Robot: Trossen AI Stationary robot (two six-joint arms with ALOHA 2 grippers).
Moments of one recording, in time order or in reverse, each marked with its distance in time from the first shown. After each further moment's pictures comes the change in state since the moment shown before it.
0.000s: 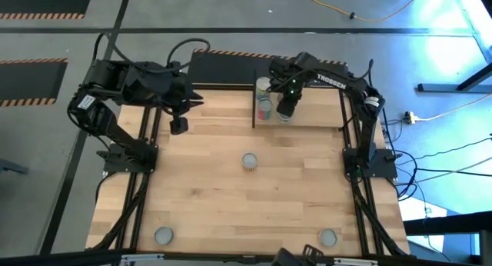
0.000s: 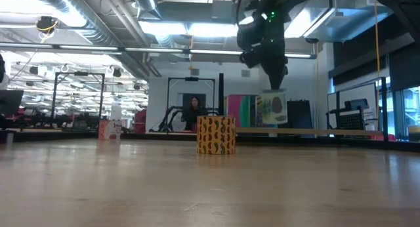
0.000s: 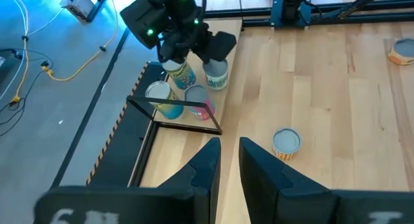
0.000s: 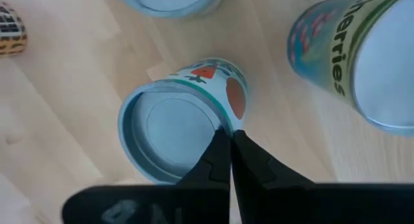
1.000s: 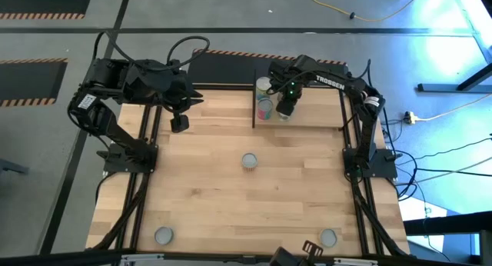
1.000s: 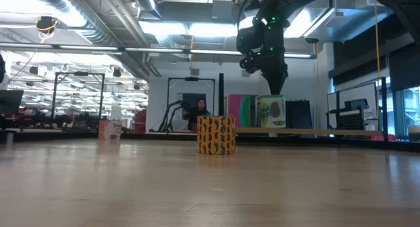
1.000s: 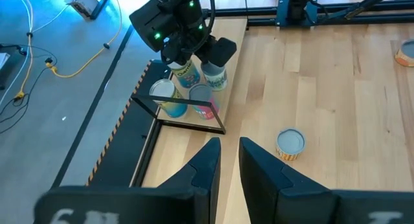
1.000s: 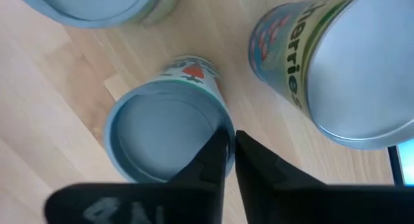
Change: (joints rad) left arm 0.020 0.000 0.000 0.000 0.000 0.001; right arm -0.005 0.000 -0.058 0.084 0.119 0.019
